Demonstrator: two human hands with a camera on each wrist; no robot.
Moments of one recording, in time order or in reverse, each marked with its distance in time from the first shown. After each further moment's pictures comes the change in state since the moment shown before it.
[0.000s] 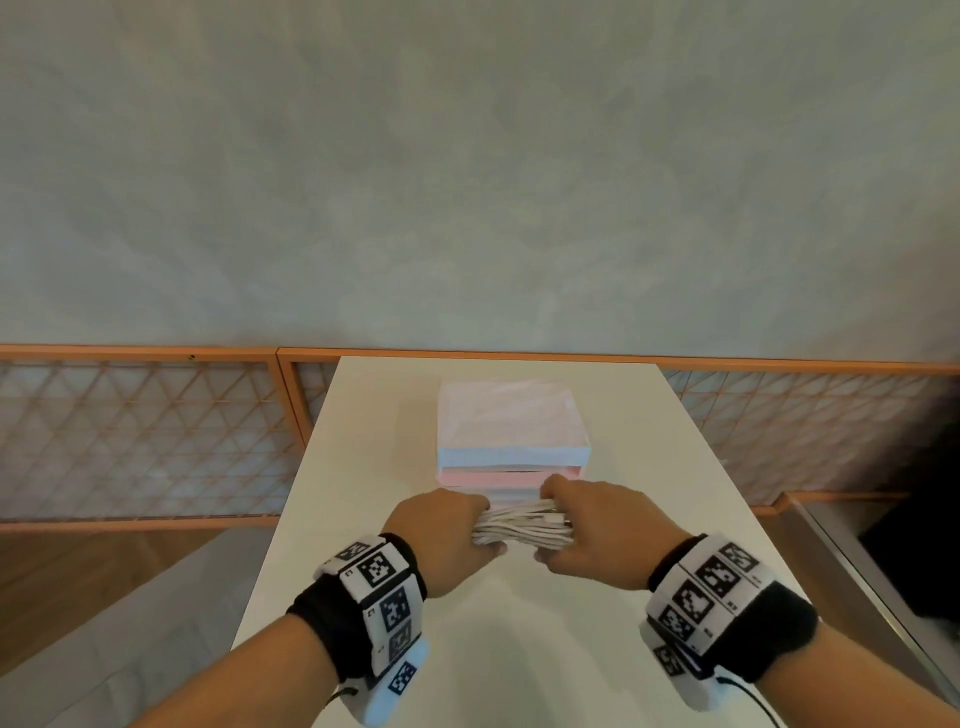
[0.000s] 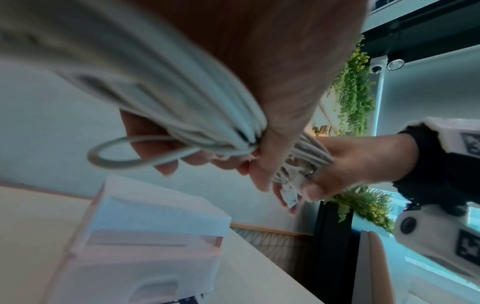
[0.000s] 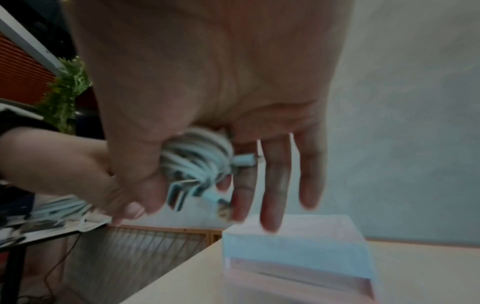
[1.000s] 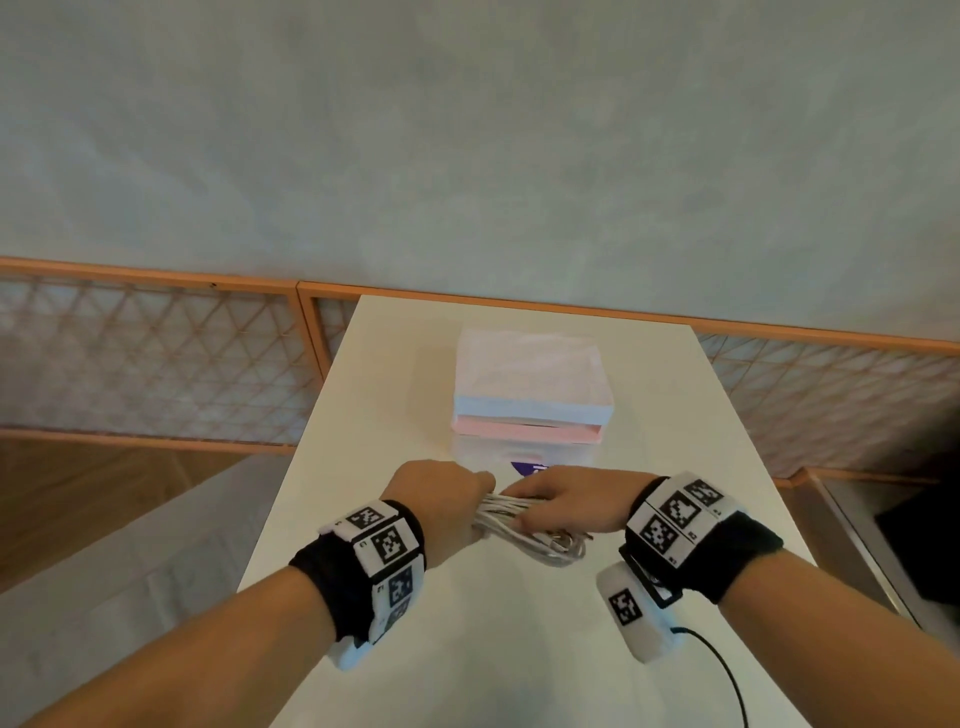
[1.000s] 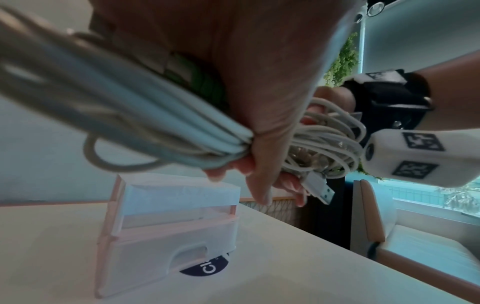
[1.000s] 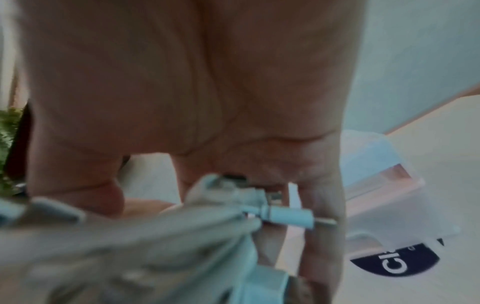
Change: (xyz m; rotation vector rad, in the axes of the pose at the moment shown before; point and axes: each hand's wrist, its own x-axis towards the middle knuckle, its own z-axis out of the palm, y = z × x) left_hand -0.006 -0.007 0.020 0.288 -0.141 0.005; right_hand 0.042 -0.002 0.023 0.458 -0.651 -0.073
